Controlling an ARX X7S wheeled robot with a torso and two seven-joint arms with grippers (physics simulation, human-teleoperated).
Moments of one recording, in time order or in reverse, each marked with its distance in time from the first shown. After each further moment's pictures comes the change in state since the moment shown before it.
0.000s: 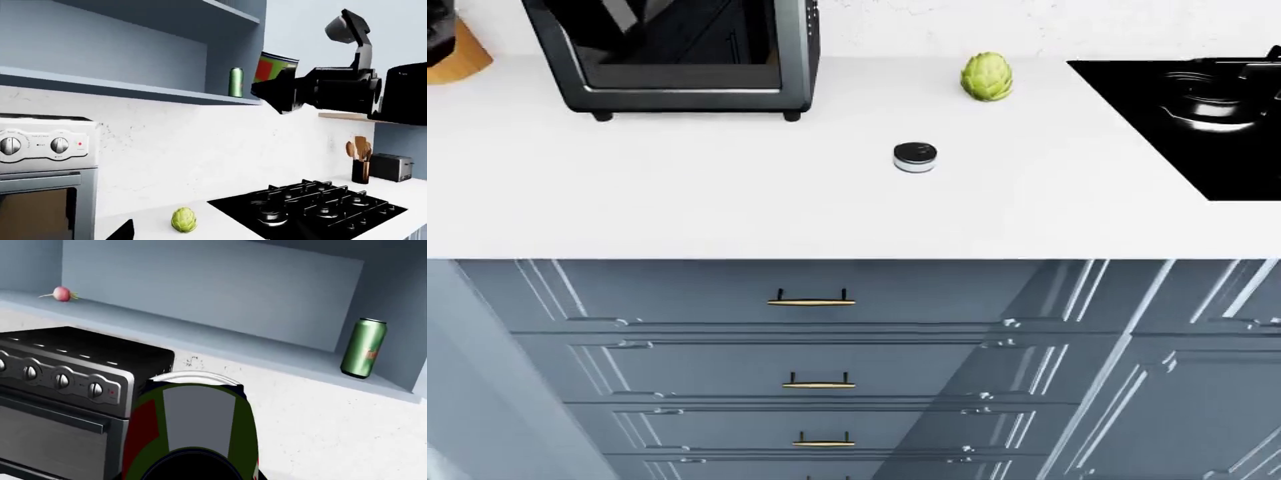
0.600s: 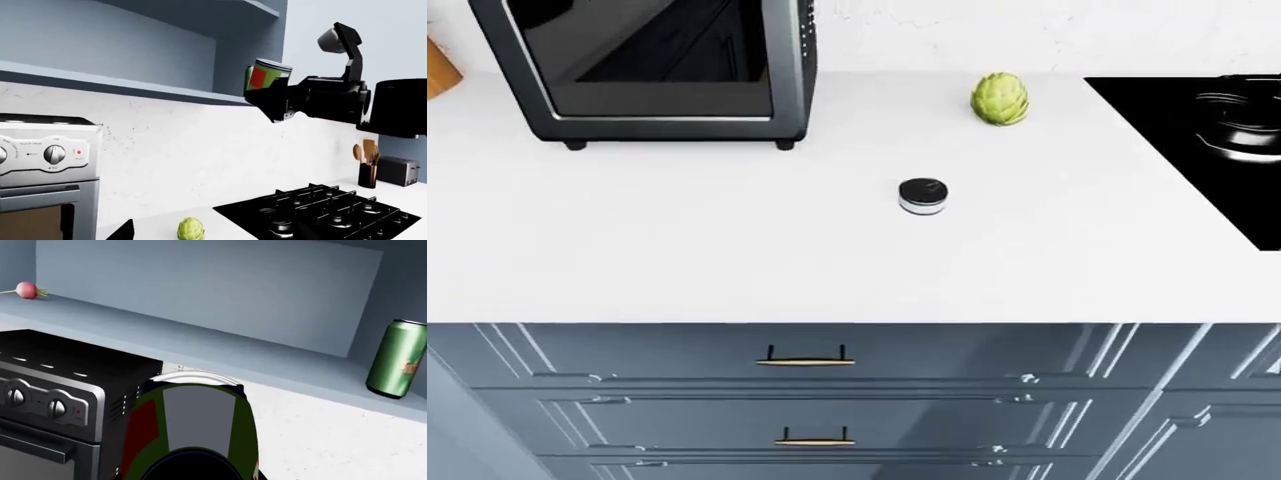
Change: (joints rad) left arm -0.083 -0.024 0.054 -0.045 -0.080 0.039 -0.042; right arm -0.001 0.000 0.001 0.000 -0.002 0.000 0.000
